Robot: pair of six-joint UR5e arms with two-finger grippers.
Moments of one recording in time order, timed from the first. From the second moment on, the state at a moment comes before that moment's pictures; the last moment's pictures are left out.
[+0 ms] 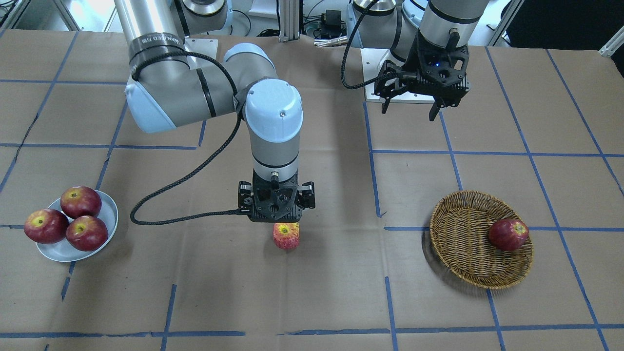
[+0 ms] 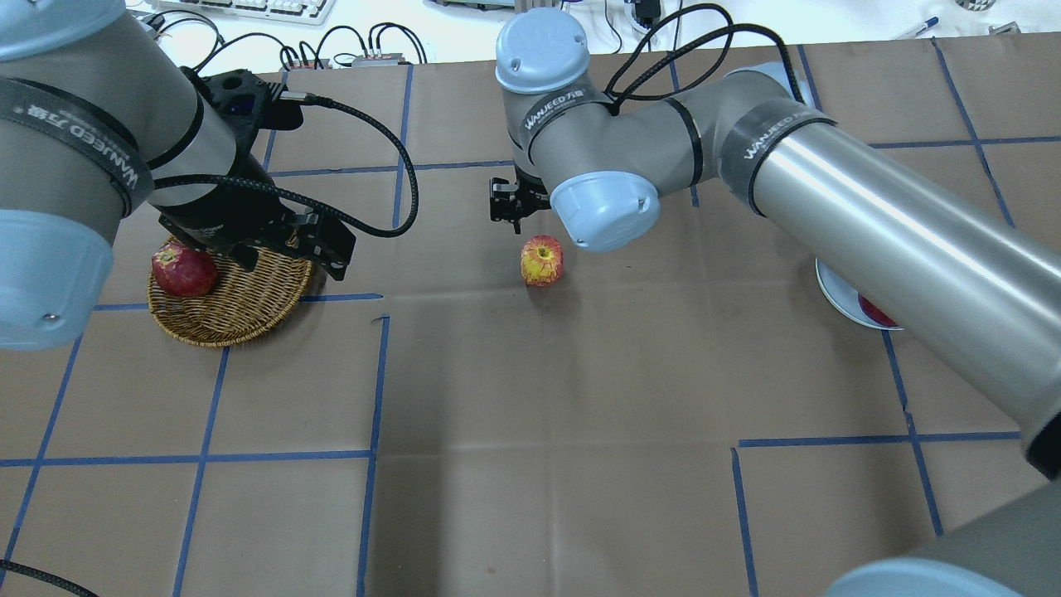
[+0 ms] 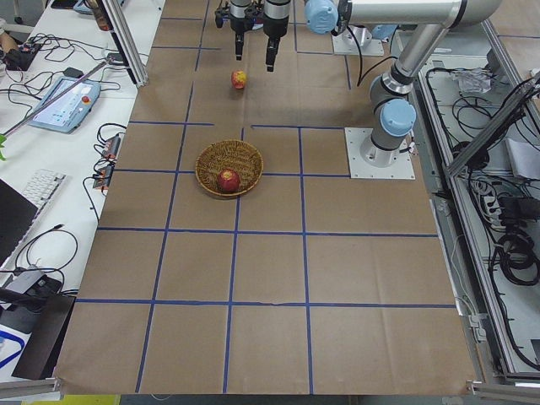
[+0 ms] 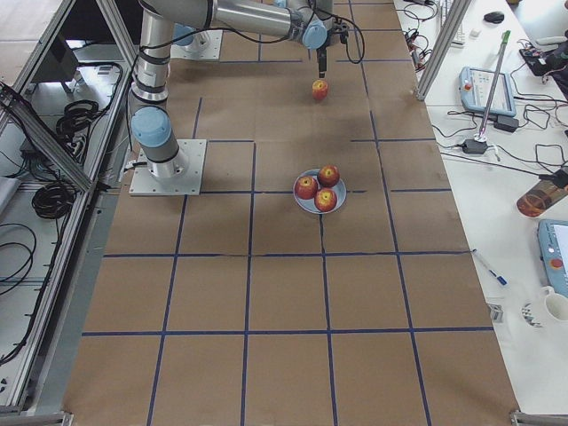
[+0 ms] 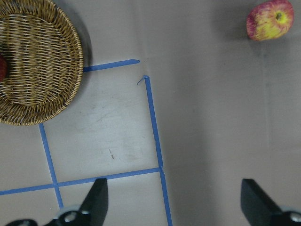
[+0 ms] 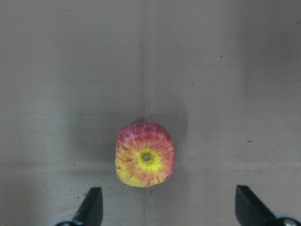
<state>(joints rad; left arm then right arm) -1.58 -1.43 -1.78 -1.45 1.55 0.15 1.95 -1.10 1.52 -2.07 -1.62 0.38</state>
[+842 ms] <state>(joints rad) -1.58 -1.44 -1.79 -1.44 1.55 0.16 1.96 -0.95 1.54 -2.17 -1.62 0.39</state>
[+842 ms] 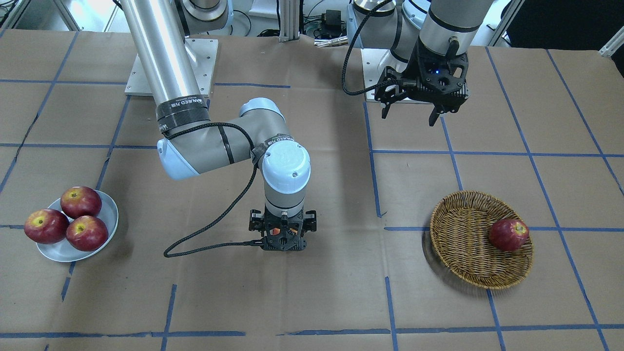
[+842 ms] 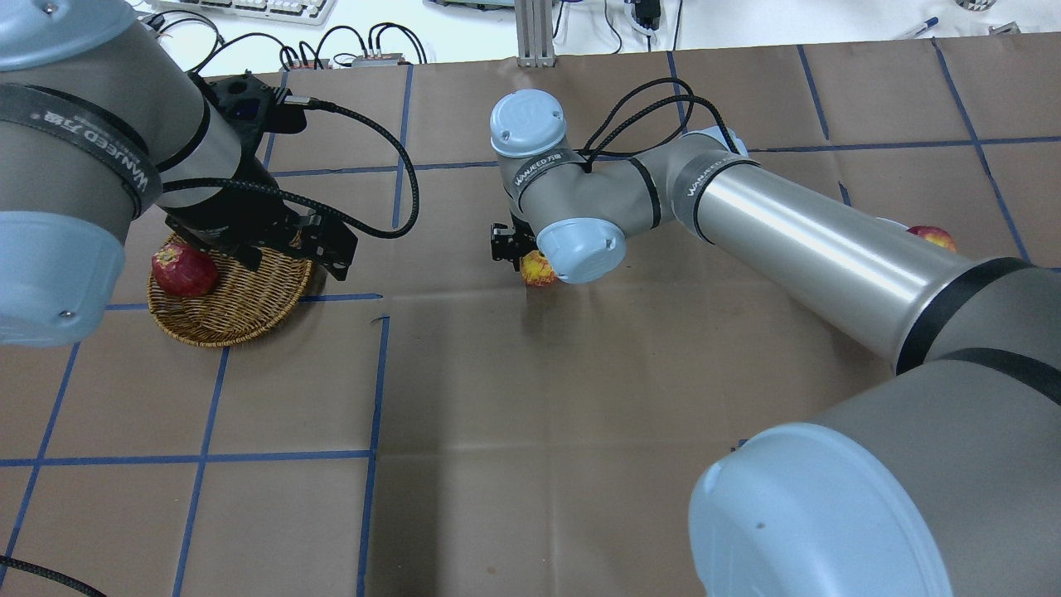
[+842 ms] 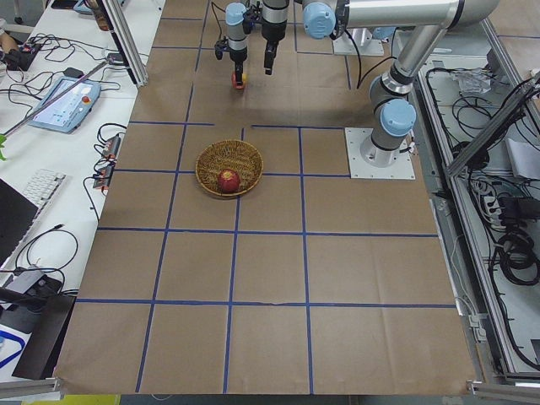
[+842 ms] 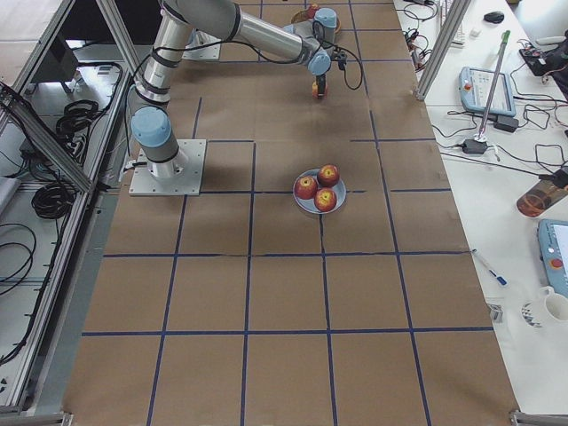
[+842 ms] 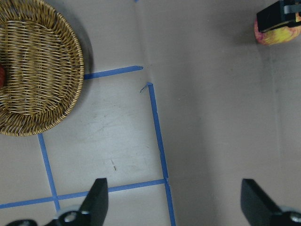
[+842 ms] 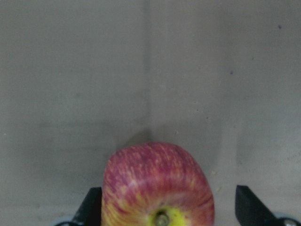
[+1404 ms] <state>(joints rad) -1.58 -1.44 -1.78 -1.44 1.55 0.16 1.96 -0.94 1.54 -2.23 -1.62 0.39</state>
